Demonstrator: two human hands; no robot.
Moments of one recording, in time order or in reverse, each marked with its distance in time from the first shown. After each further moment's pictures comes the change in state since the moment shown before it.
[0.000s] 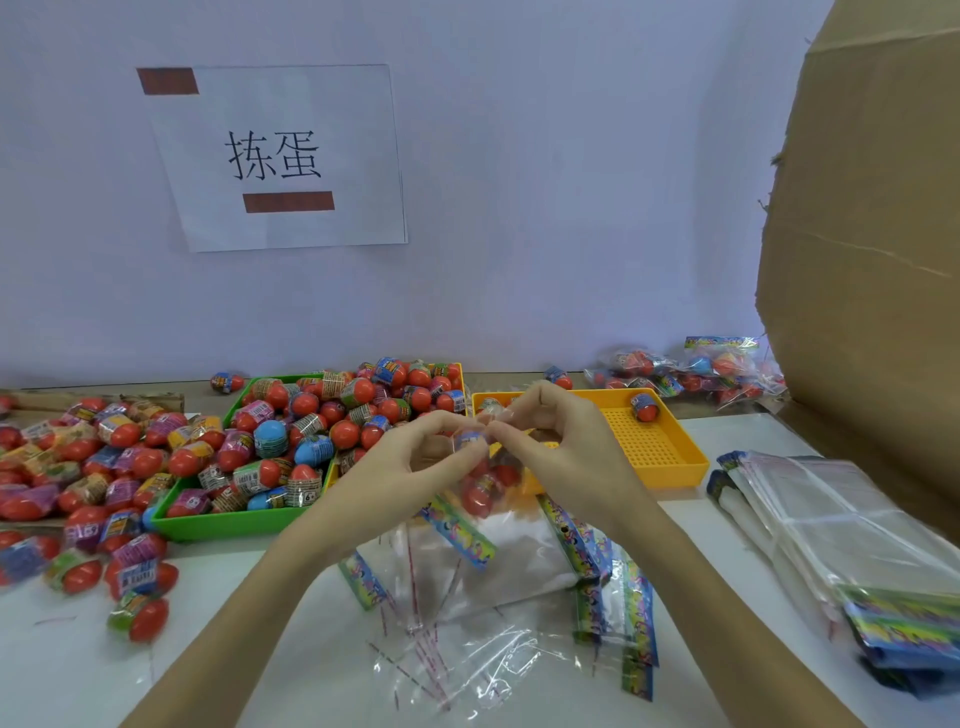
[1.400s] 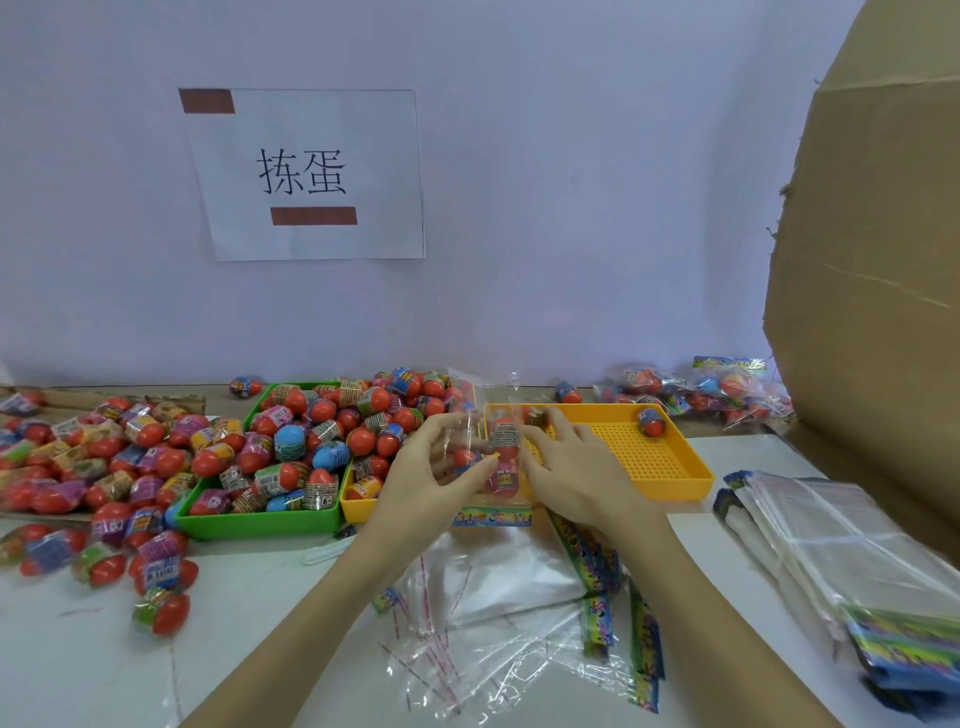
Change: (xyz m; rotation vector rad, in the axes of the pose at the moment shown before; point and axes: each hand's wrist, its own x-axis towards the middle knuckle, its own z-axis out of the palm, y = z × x) left_hand 0.011 -0.025 0.028 -0.163 0.351 0.091; right_hand 0.034 0.062 0.003 -0.932 -0.294 0.192
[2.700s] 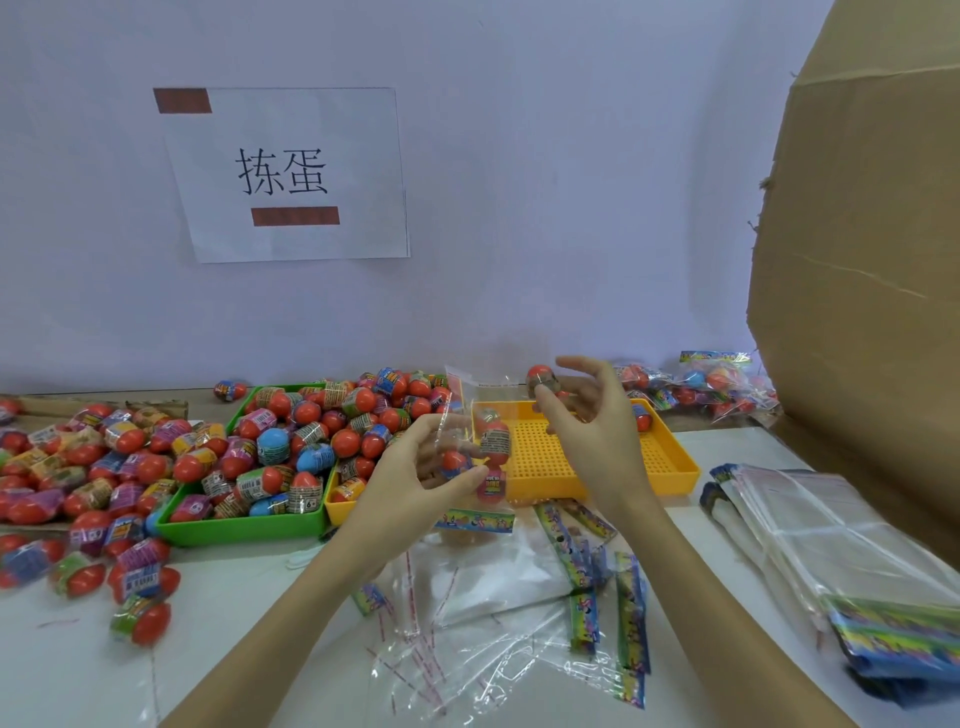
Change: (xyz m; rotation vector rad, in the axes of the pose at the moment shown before) left_hand 0.001 -0.001 -0.007 0.025 -0.119 0.019; right_hand -0.020 -0.003 -0.029 1.143 0.578 -0.059
